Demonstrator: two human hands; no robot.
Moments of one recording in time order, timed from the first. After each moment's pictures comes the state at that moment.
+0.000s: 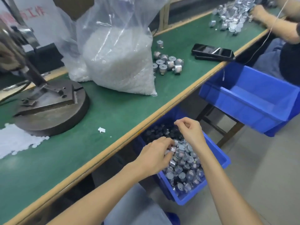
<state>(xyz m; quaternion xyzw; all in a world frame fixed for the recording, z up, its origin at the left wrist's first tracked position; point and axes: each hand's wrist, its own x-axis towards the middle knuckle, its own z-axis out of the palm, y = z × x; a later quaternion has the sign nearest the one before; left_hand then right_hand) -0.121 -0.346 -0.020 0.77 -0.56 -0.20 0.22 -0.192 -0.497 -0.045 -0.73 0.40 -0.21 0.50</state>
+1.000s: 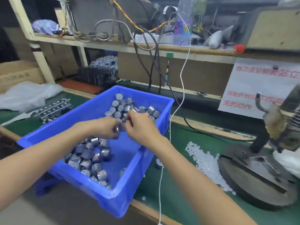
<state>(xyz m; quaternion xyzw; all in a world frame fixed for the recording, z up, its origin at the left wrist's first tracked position) 0.041 0.175 0.160 0.99 0.02 -0.13 0.03 0.063 0.018 0.156 -0.88 -0.36 -0.03 0.30</state>
